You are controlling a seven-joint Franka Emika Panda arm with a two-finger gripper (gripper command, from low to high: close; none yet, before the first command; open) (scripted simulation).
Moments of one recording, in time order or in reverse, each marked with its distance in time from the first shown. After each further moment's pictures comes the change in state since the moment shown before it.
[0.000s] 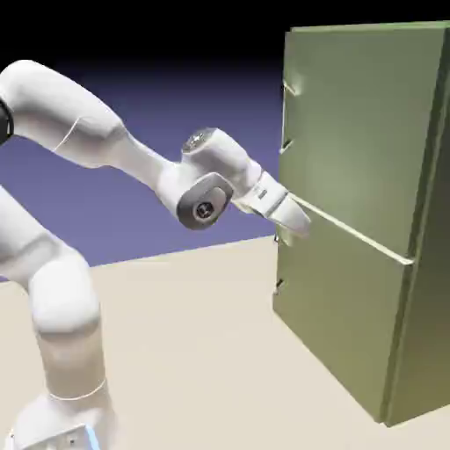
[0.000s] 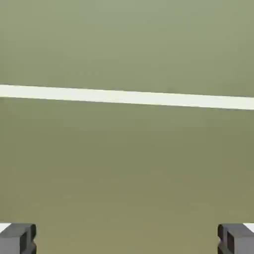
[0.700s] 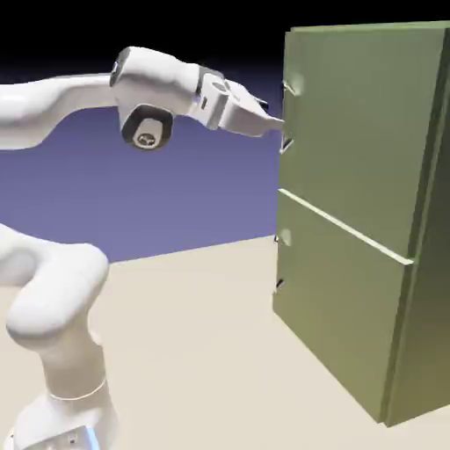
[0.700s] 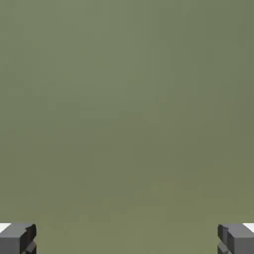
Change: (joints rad) arm -0.515 -0.501 0.474 0.183 0.913 -0.209 -0.288
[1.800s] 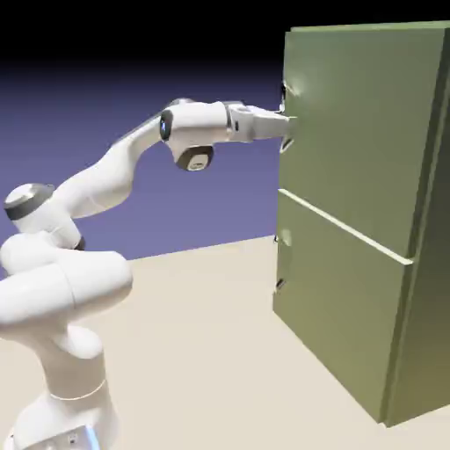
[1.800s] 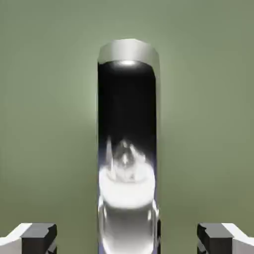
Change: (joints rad) arm -0.675 -0.550 0.540 0.262 1.168 -0.299 -0.425
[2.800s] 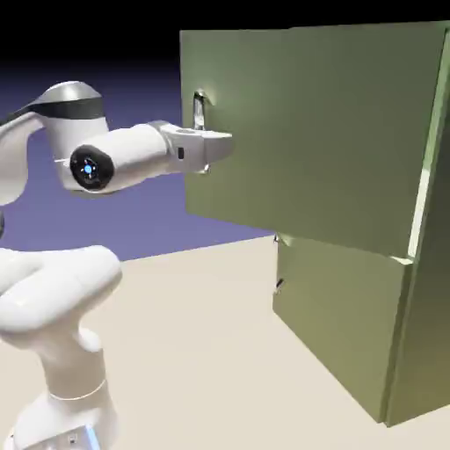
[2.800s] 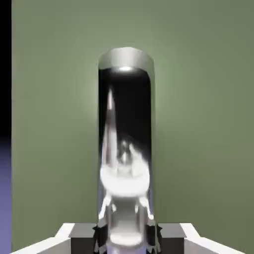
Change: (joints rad) arm 0.394 0.106 -0.926 -0.622 -0.484 -0.886 -0.592
